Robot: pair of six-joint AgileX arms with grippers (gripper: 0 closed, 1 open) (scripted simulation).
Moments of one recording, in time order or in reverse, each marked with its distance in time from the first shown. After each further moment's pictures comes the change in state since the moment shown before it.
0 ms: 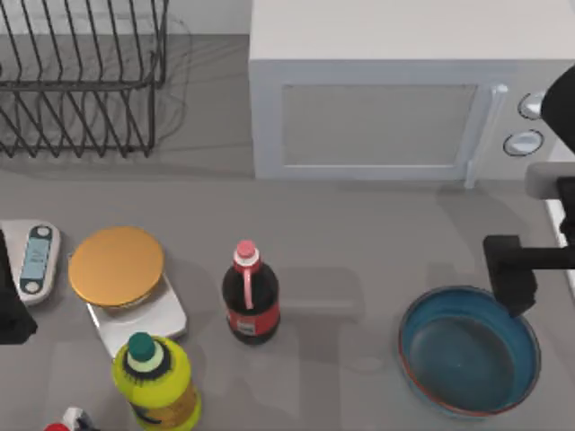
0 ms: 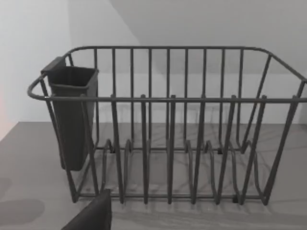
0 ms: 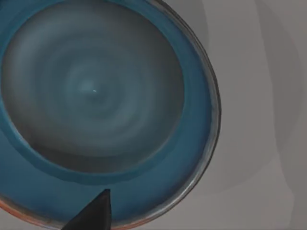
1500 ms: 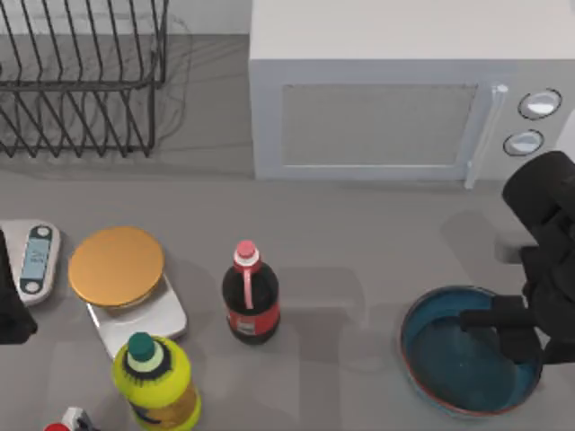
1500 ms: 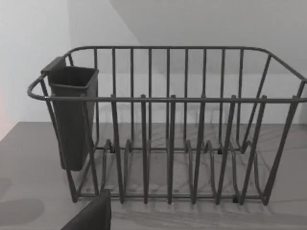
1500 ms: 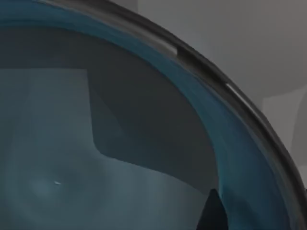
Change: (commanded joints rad) left arm 0.000 0.000 0.000 0.000 0.000 0.000; right arm 0.008 0.137 -0.269 0.407 0.000 0.008
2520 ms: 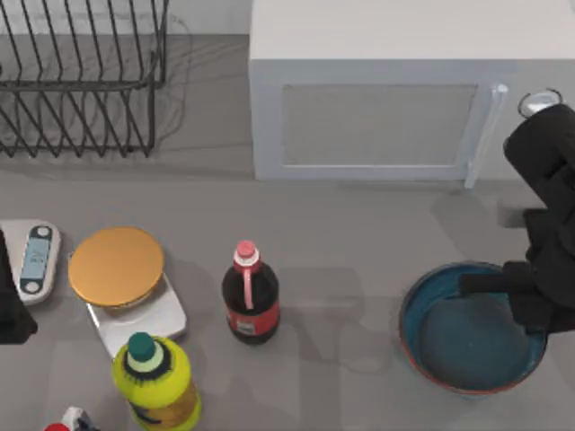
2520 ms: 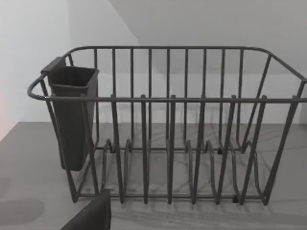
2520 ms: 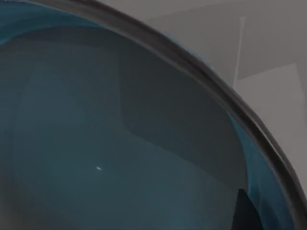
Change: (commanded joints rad) left arm 0.000 0.000 0.000 0.000 0.000 0.000; right arm -0.001 -0.032 0.150 -0.173 0.002 0.002
